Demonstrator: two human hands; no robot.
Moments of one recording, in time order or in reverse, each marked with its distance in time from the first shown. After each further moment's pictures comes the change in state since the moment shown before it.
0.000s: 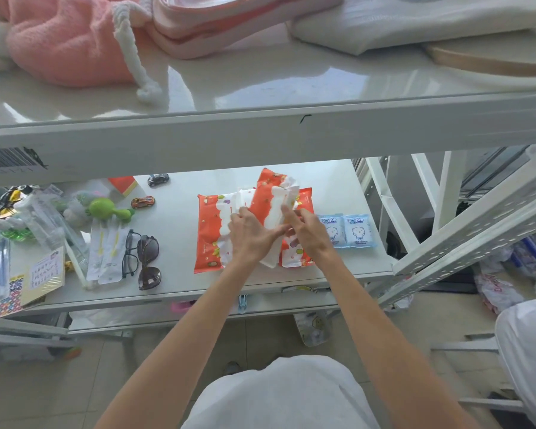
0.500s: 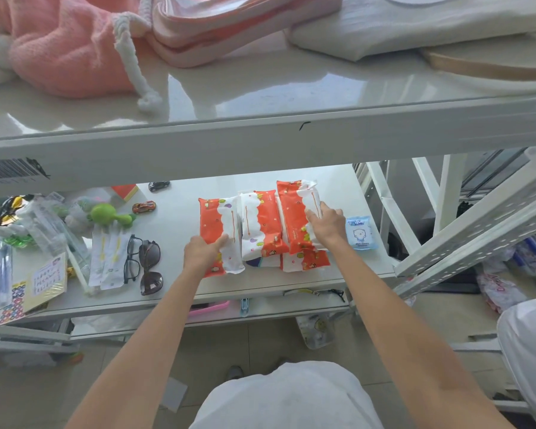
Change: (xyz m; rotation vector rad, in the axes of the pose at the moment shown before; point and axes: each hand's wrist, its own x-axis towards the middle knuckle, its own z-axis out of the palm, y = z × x) left_hand 0.048 -0.115 -0.036 -0.126 -0.095 -0.402; right_hand 0.064 0.042 -0.030 -0.518 0.238 0.136
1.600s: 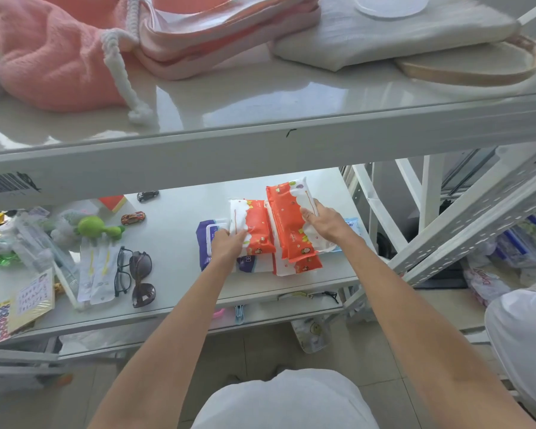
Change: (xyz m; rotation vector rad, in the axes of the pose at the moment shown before) left_hand -0.018 0.056 0.055 -0.248 -0.087 0.107; right_hand 0.007 0.001 -0.040 -0.099 -0.240 -0.052
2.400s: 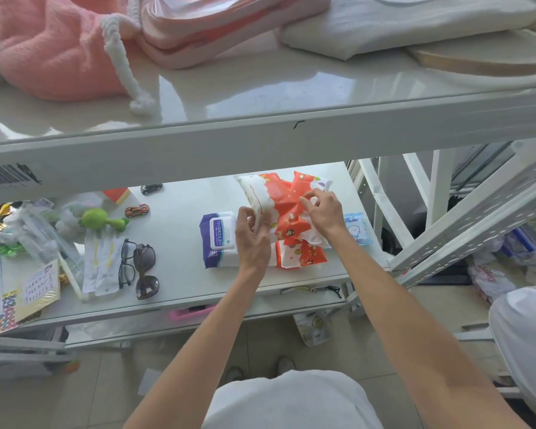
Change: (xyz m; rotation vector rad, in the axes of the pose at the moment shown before) left_hand -0.083 0.029 0.025 -0.493 0.007 0.469; right_hand -0.012 -0.026 0.011 0.217 0.296 -0.090
